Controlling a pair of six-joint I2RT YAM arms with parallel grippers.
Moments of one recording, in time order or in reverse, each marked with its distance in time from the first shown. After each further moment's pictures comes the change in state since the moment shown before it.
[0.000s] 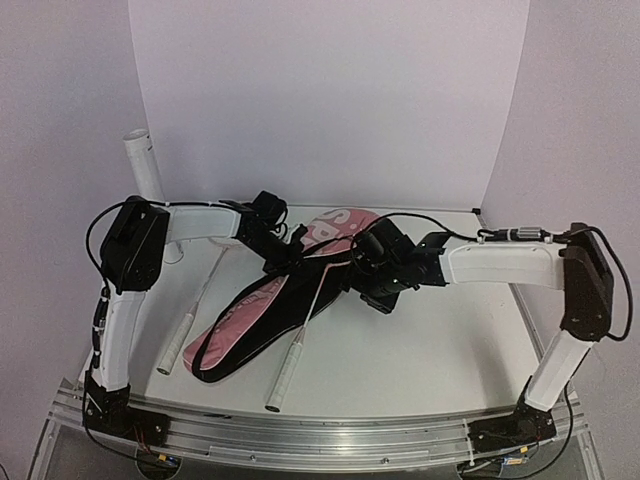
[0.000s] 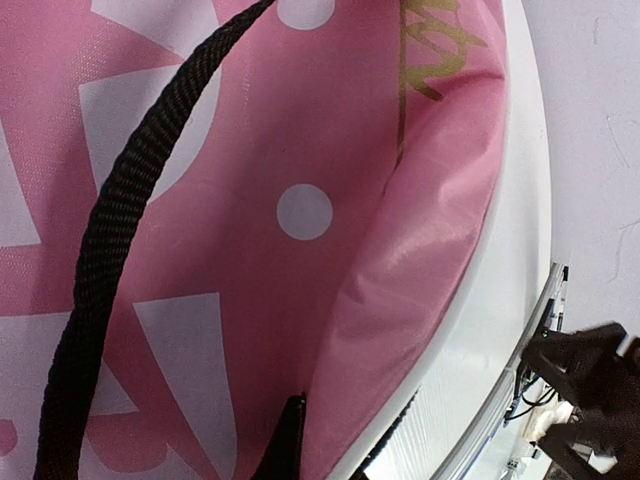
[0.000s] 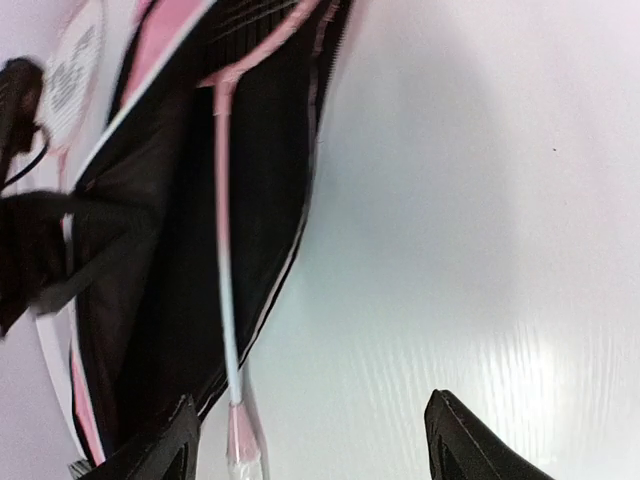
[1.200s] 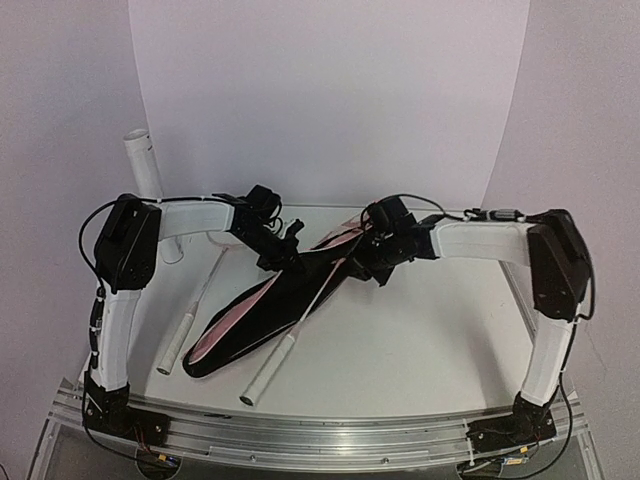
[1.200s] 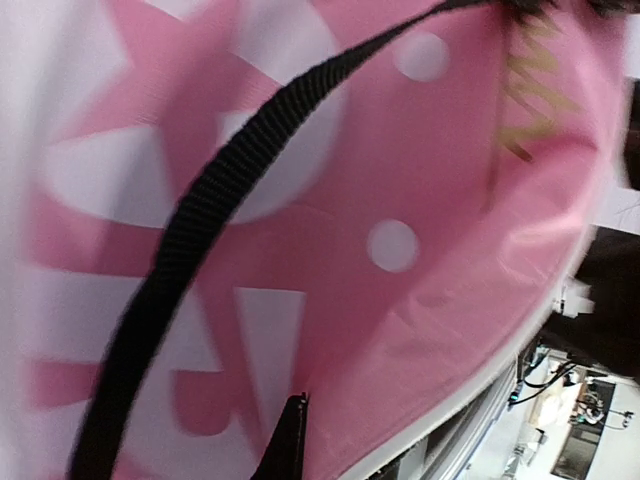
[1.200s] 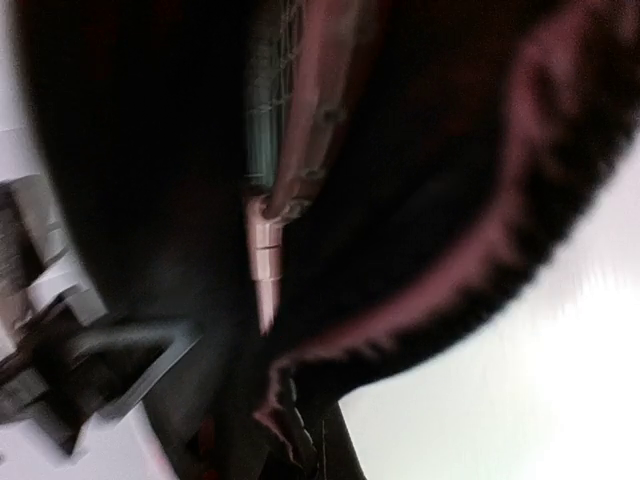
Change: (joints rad) left arm 0.029 -0.029 0.013 -0.070 0.001 0.074; right arm -0.200 0.186 0.141 0.132 -0.333 0.043
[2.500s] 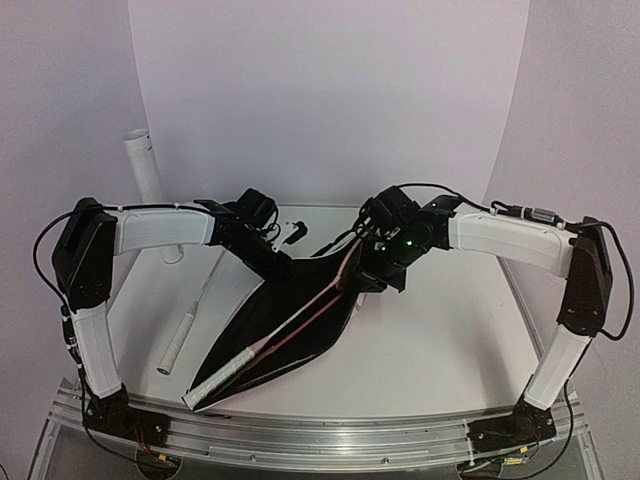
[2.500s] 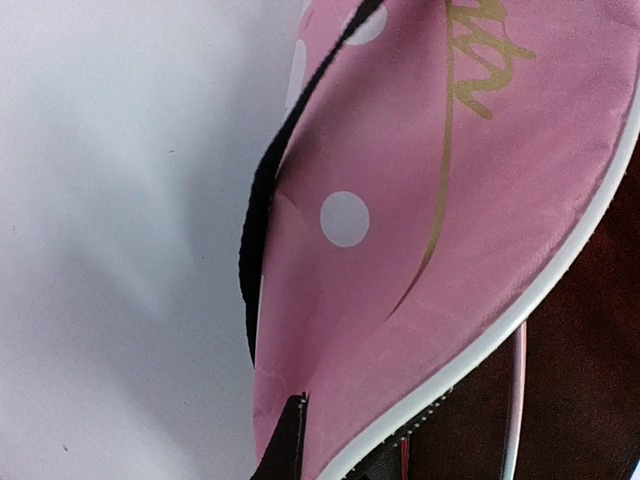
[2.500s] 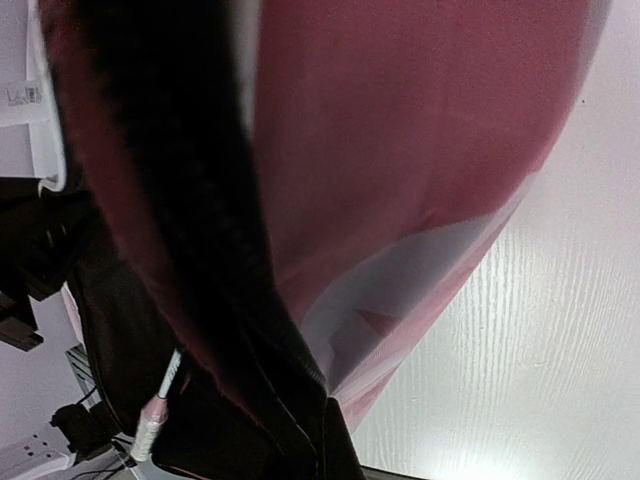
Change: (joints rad) left arm -0.118 -0.314 -0.313 0.068 -0.337 0.396; right arm 0.100 -0.167 0.082 -0.450 0.004 -0.206
